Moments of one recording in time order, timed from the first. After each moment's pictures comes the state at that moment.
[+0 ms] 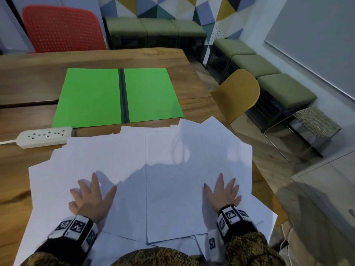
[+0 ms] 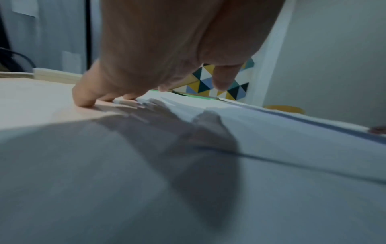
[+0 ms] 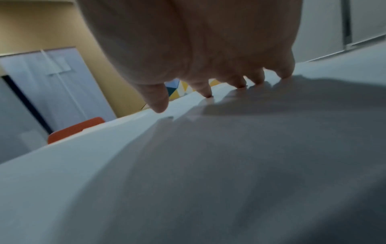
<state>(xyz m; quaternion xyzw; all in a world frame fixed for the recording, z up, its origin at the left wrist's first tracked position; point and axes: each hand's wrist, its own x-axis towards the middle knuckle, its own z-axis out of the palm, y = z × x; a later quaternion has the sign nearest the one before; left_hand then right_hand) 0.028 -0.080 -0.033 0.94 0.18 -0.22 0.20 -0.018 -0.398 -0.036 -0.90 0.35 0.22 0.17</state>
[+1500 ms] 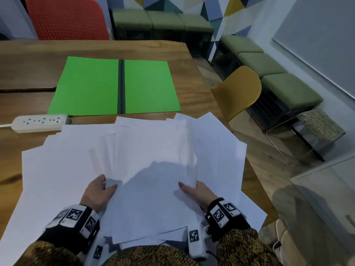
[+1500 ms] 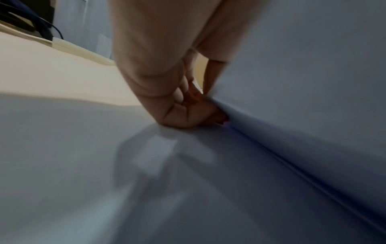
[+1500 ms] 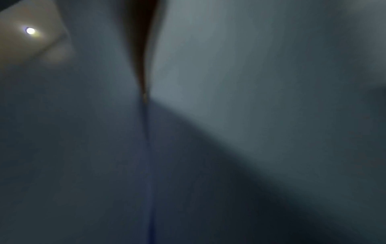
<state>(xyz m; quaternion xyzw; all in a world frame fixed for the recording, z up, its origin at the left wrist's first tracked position) 0.013 -0.111 -0.033 0.83 0.16 -0.18 0.51 -0.017 -0.391 -0.021 -0.72 0.24 0.27 0.59</state>
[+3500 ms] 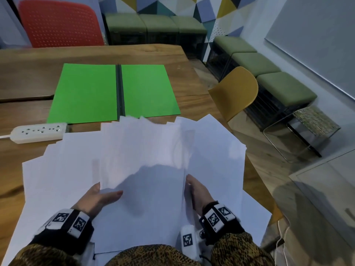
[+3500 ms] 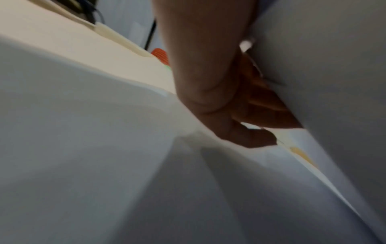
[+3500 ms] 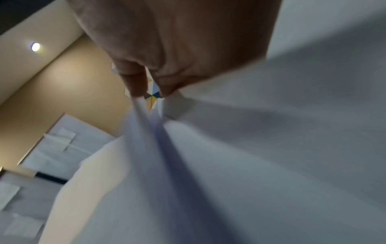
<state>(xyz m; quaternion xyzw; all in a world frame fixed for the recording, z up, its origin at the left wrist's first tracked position) 0.025 -0.090 -0.031 0.68 0.13 -0.25 0.68 -0.006 -0.357 -0.023 -0.60 0.30 0.23 0.70</state>
